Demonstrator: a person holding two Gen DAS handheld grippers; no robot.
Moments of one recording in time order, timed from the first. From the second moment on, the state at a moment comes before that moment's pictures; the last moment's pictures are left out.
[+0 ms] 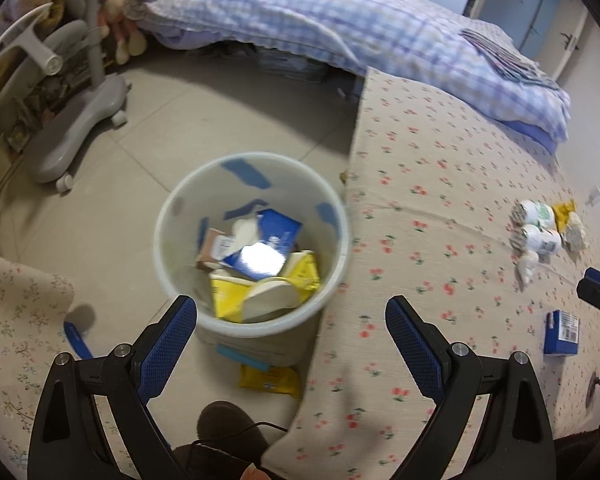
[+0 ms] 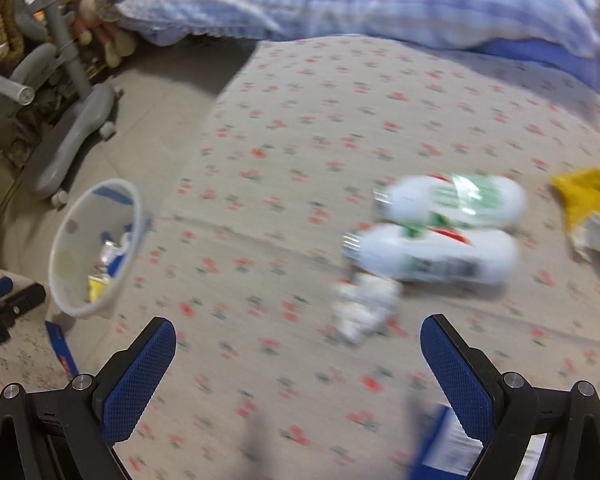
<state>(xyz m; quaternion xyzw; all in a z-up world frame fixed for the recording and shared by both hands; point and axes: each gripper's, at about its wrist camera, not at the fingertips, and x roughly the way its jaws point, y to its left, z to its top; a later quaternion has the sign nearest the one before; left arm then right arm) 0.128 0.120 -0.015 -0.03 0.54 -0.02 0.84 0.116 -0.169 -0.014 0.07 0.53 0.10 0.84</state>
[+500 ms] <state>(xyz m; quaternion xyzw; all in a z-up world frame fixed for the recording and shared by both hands) 0.124 0.075 -0.016 0.00 0.54 -0.06 0.84 0.063 -0.236 -0.049 -0.02 0.58 0.10 0.81</state>
